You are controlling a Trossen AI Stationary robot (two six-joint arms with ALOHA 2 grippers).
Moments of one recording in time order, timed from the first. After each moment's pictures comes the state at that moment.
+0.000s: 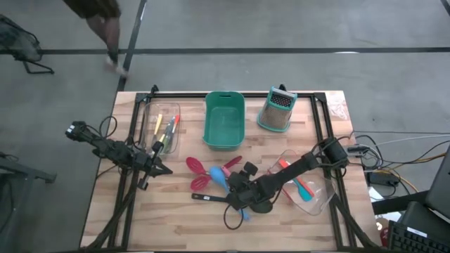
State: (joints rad) left arm -0.47 0.07 0.02 0.02 -0.18 -0.03; right arm 0.40 2.09 1.30 -0.35 0.66 0.79
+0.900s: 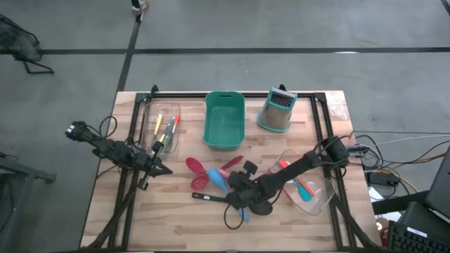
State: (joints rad) left arm -0.47 0.07 0.02 0.02 -0.18 -0.03; right arm 0.40 2.06 1.30 -0.35 0.67 0.76
